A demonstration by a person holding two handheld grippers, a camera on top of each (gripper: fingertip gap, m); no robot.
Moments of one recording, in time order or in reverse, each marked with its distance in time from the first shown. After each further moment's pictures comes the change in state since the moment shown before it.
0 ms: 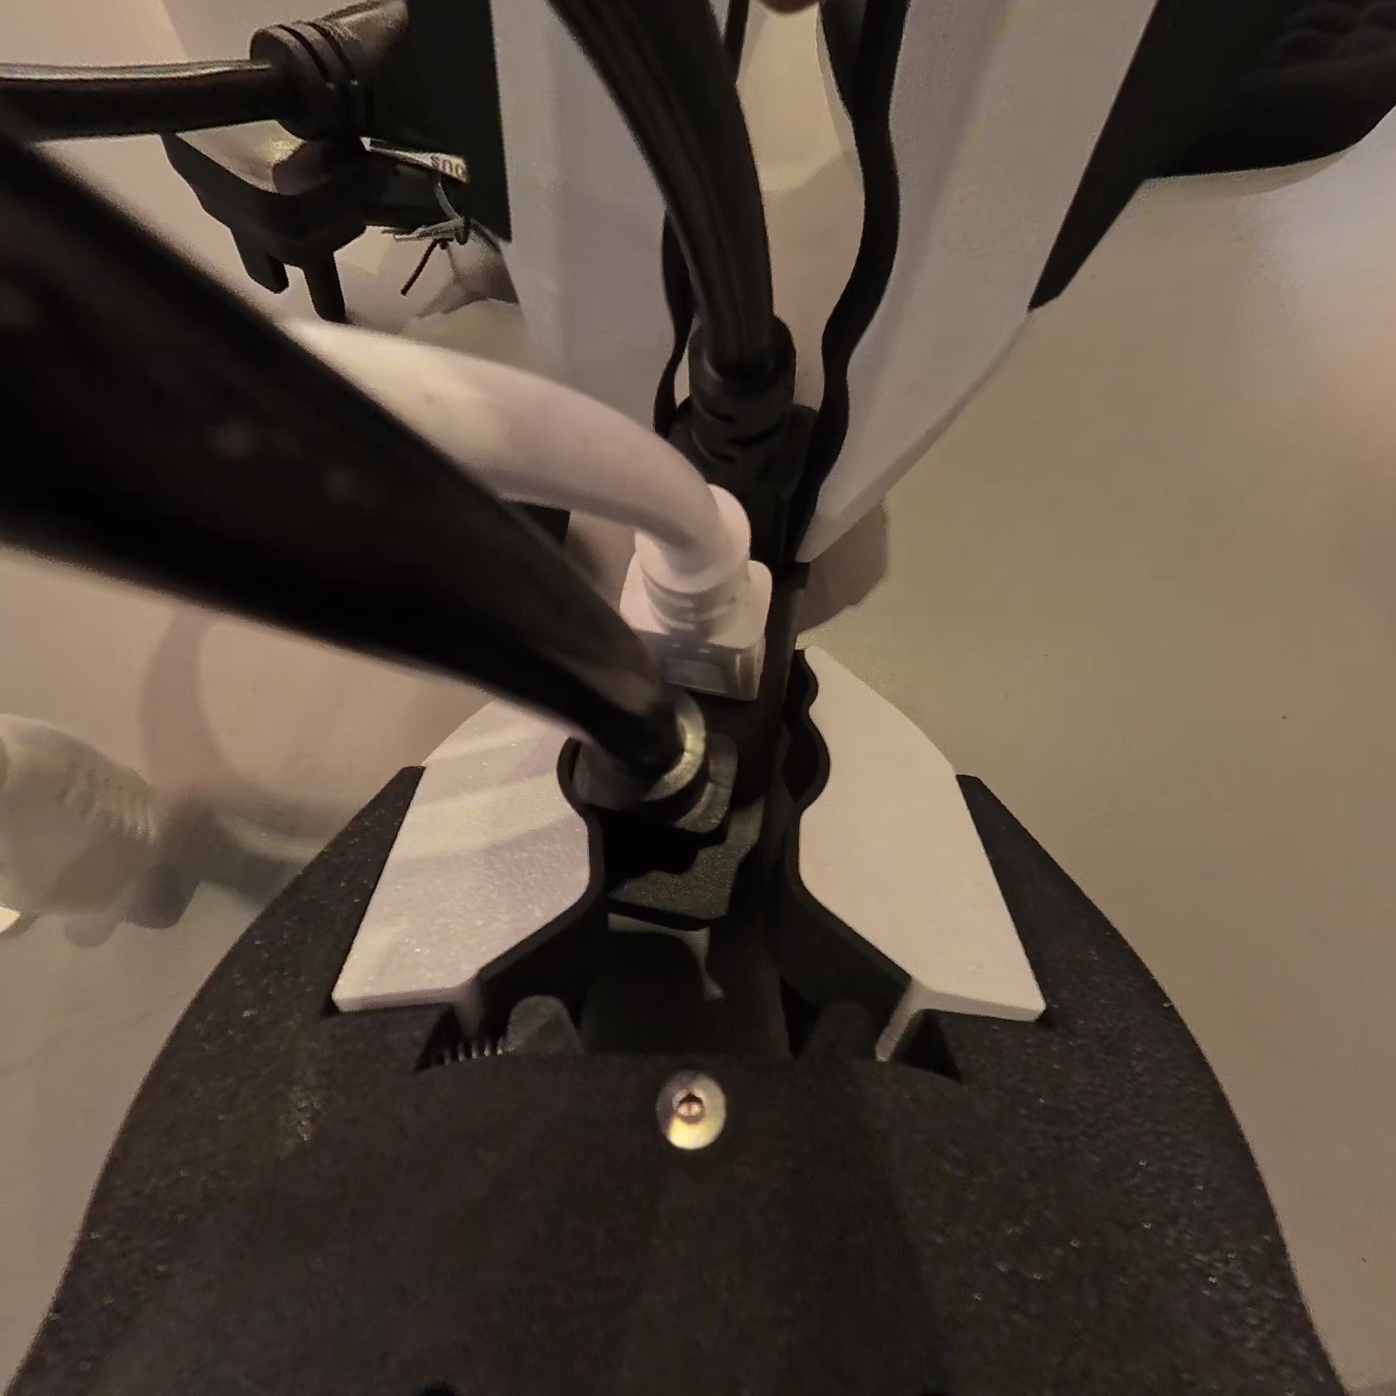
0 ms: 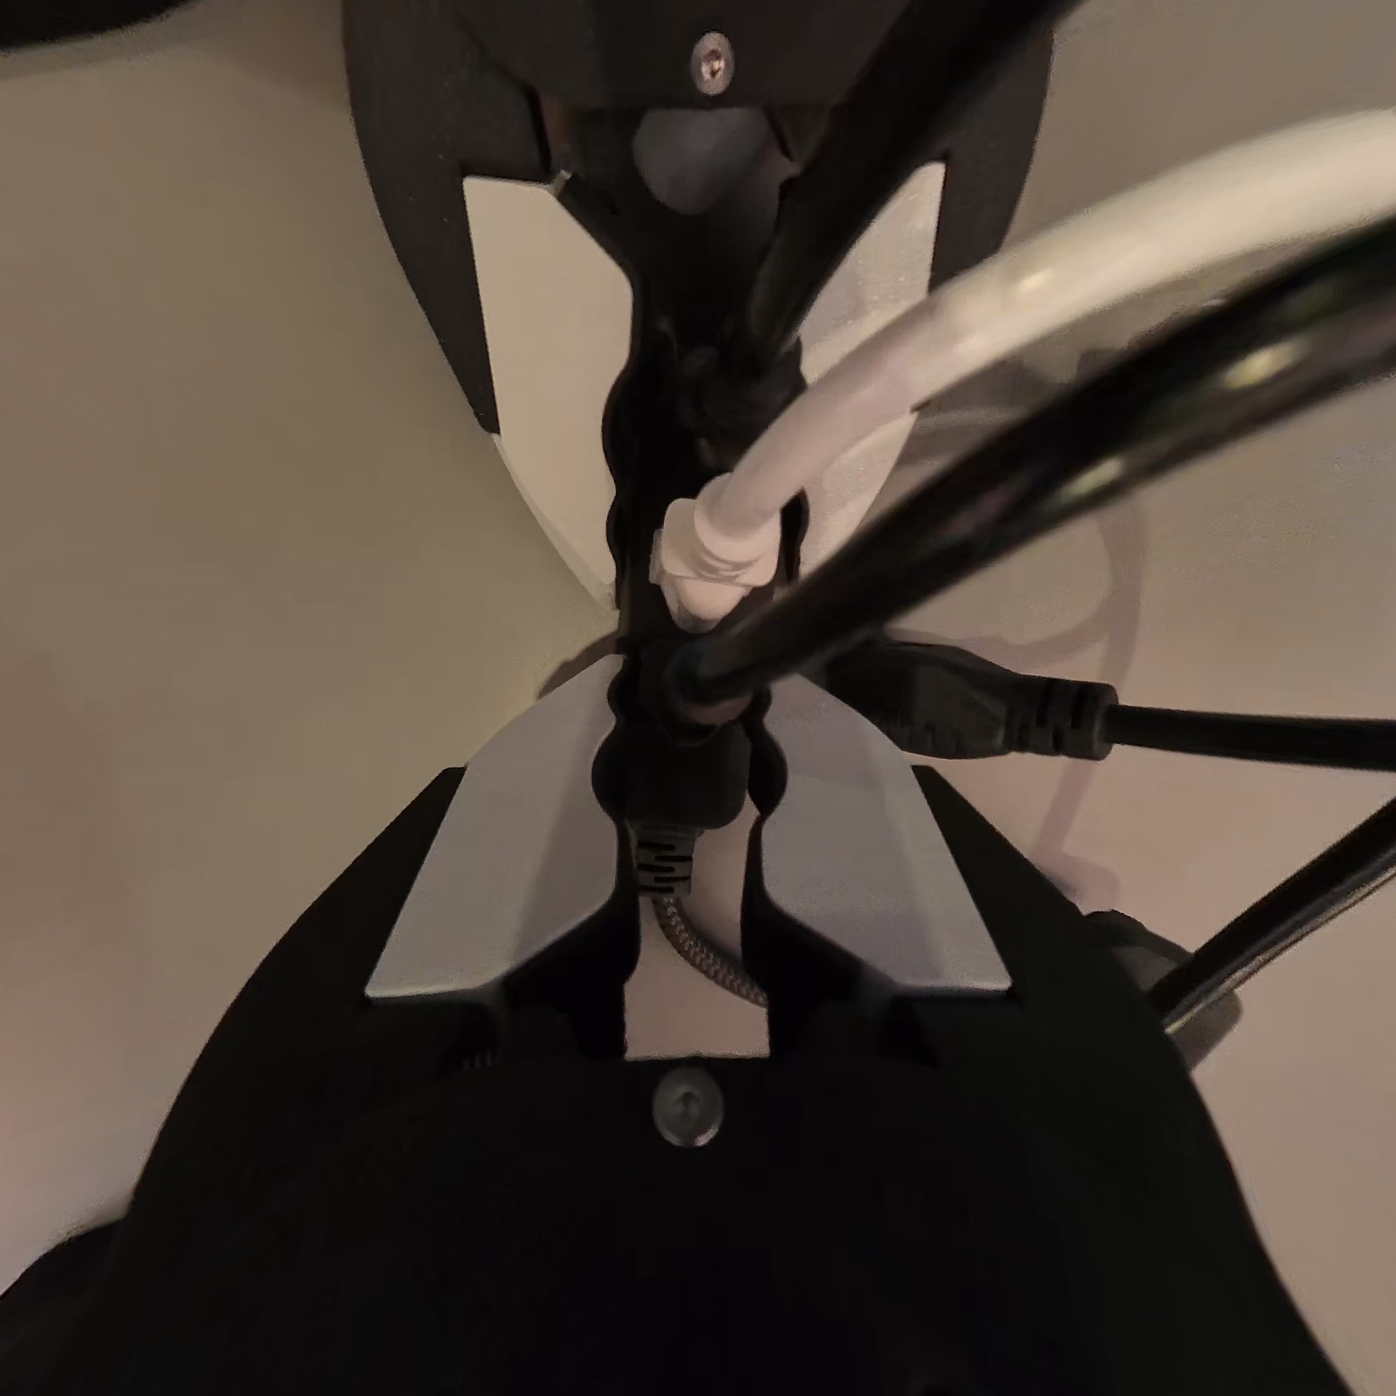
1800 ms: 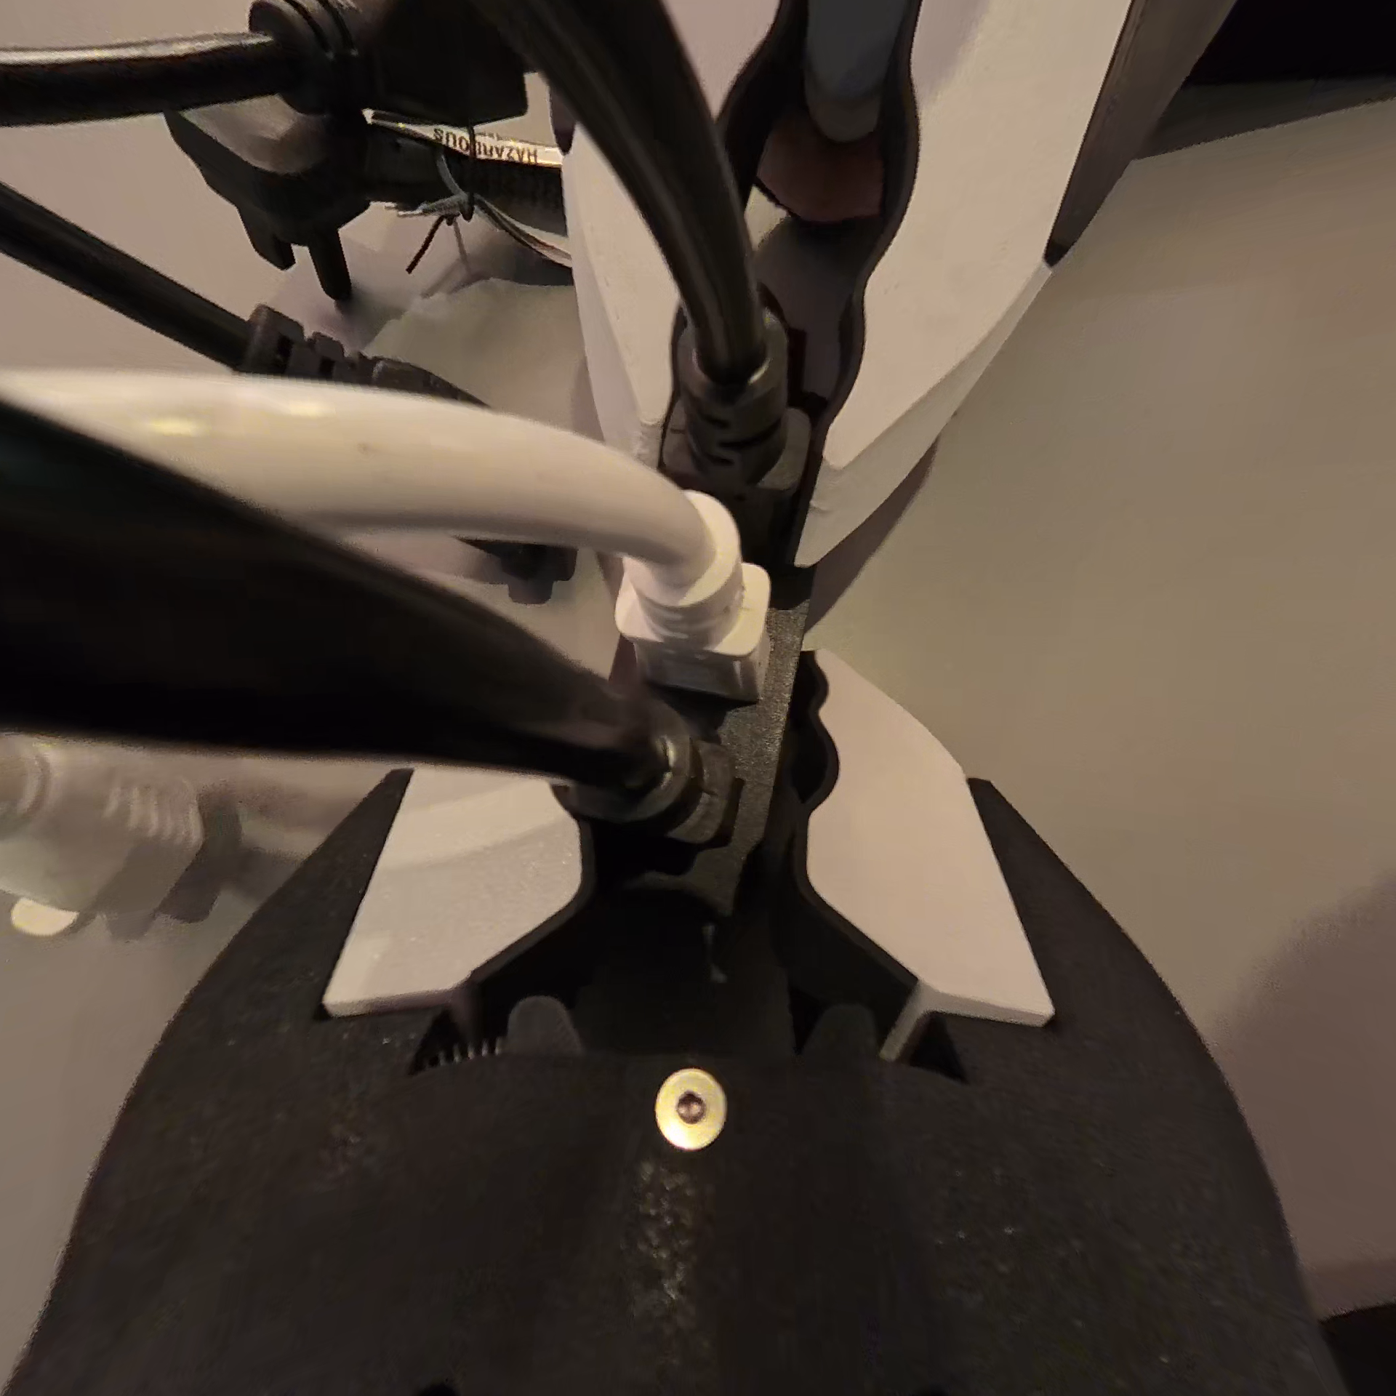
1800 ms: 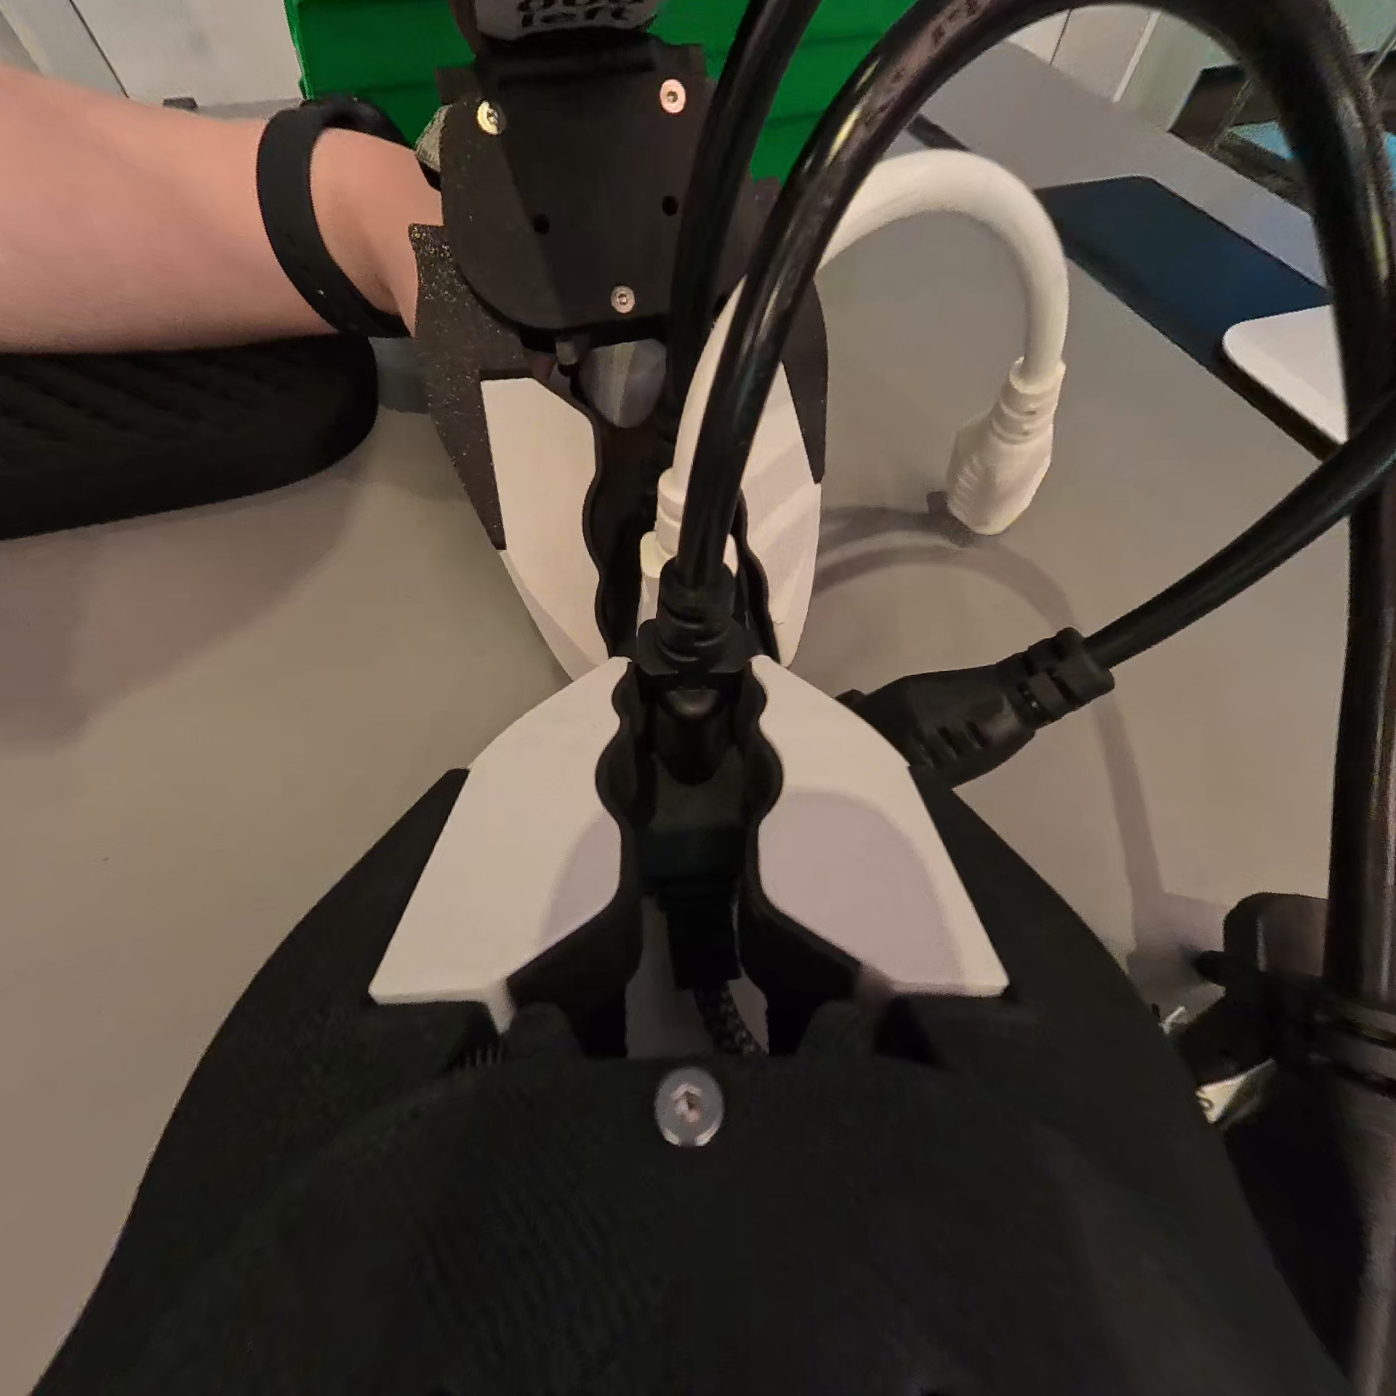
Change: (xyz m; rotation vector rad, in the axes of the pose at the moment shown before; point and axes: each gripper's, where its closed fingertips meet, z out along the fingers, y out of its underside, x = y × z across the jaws) left arm -0.018 0.025 -0.024 -0.038 -0.091 -0.040; right arm 0.018 -0.043 0.008 0.586 0.049 0.099
